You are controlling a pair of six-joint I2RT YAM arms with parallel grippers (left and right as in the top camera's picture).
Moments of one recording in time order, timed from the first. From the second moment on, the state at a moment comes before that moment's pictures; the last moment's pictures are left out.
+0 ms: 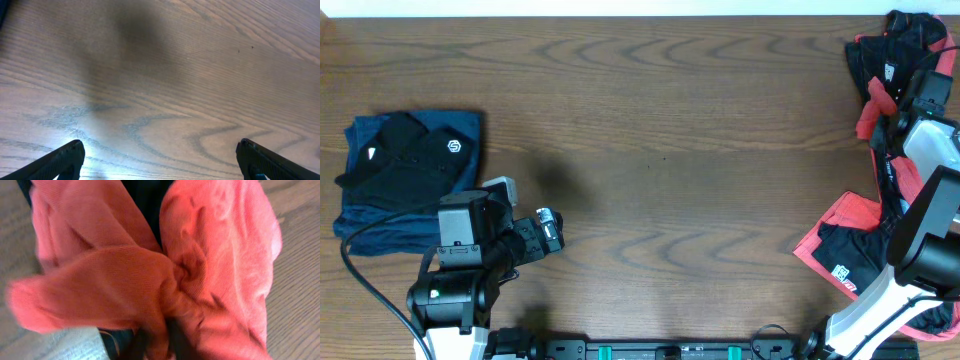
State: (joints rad) left arm 0.04 0.78 0.75 -0.95 0.24 -0.30; right arm -0.39 2.00 1.34 -0.41 0.26 -0.04
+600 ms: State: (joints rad) left arm 0.04 0.78 0.75 -0.95 0.24 -0.30; right arm -0.54 1.77 1.34 -0.55 0.52 0.26
